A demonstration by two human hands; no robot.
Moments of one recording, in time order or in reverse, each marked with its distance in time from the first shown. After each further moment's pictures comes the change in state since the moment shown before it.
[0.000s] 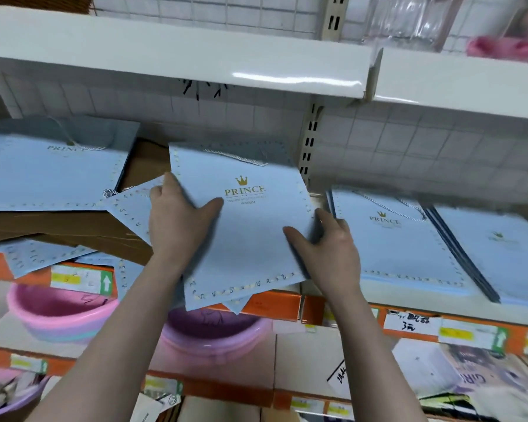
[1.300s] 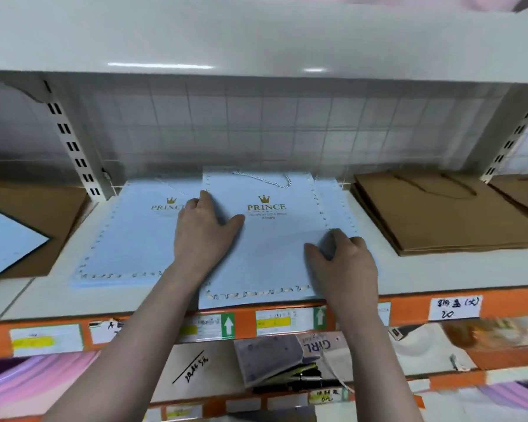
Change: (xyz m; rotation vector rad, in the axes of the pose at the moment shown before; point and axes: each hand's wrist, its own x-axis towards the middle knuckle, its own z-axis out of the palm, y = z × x) left_hand -0.182 0.259 0.277 0.093 -0.339 0.257; right_hand 0.041 0.314 -0.241 -0.138 0.164 0.209
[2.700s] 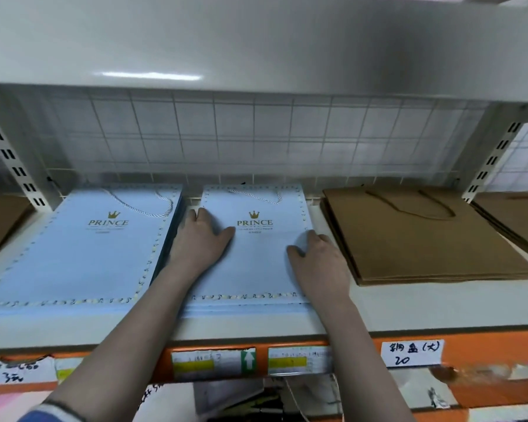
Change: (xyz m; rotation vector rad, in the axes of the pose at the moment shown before) left_hand 0.037 0.041 0.087 0.158 -0.240 -0.145; right_hand 0.089 0.055 -0.004 -0.167 -0.257 -0.051
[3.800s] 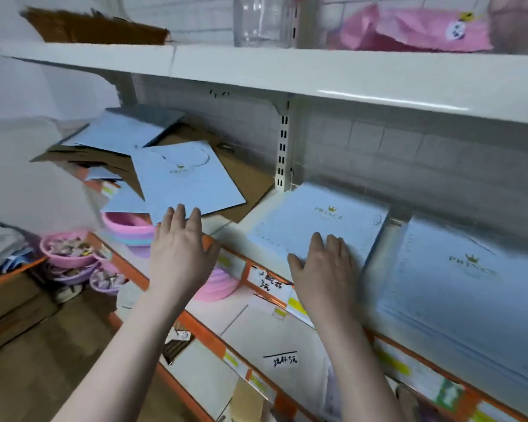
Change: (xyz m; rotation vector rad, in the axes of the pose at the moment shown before) left_hand -0.197 -0.194 -0.165 0.354 0.538 -0.457; right_hand -0.126 -0.207 0.078 -0.041 -0.100 -0.640
